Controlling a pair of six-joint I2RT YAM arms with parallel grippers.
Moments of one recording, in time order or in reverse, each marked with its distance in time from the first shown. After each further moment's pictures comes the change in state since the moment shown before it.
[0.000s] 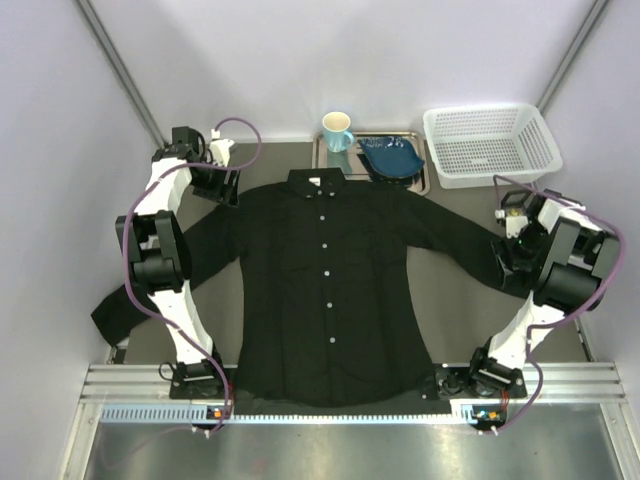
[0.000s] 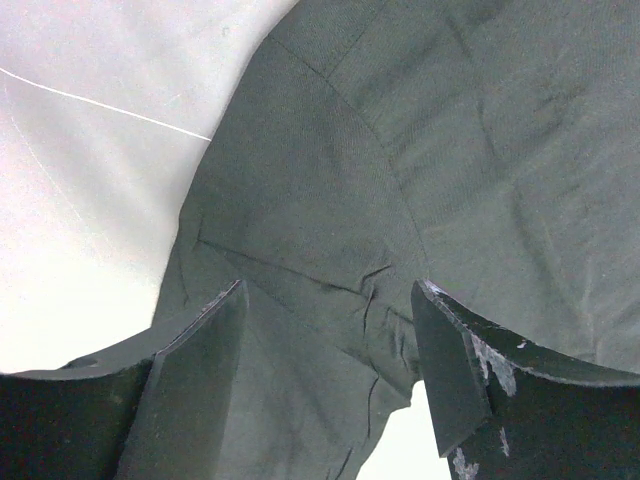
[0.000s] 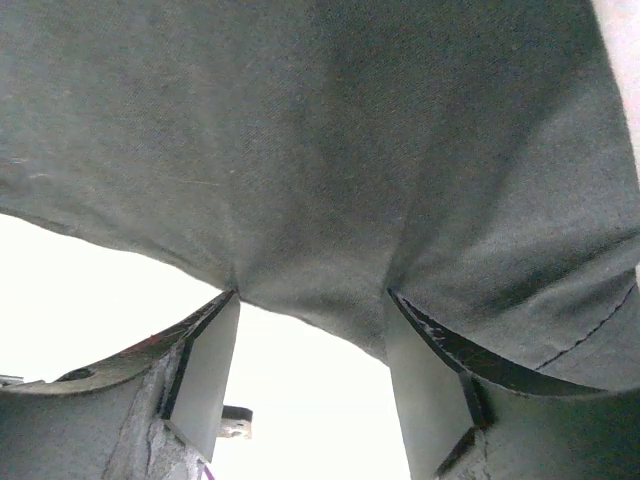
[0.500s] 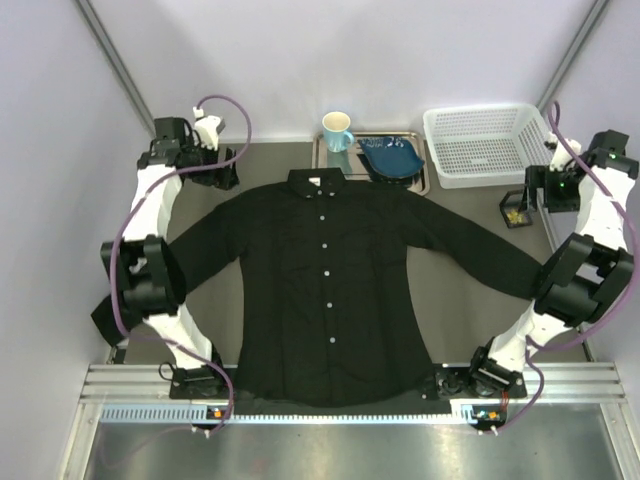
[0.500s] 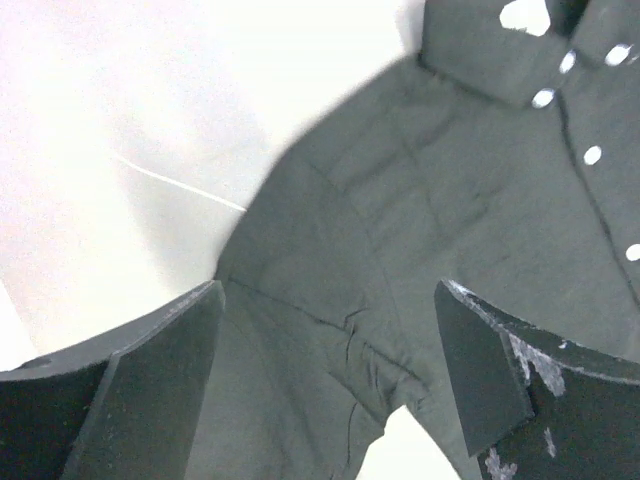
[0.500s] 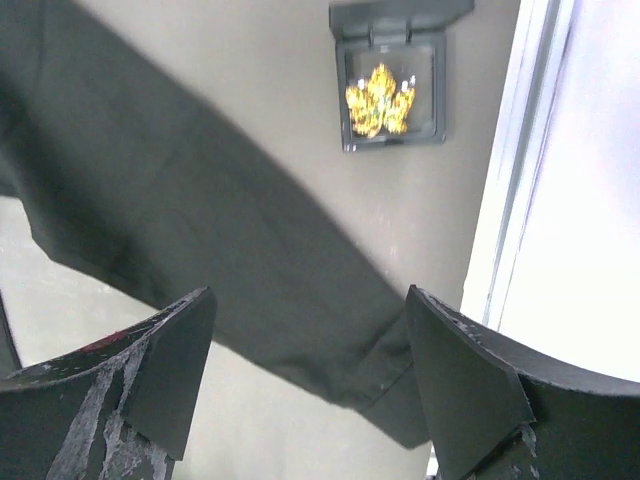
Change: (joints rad) left arm 0.000 -0.158 -0.050 0.118 0.042 -0.088; right arm -0.070 -0.076 0.443 -0.050 -0.305 0.077
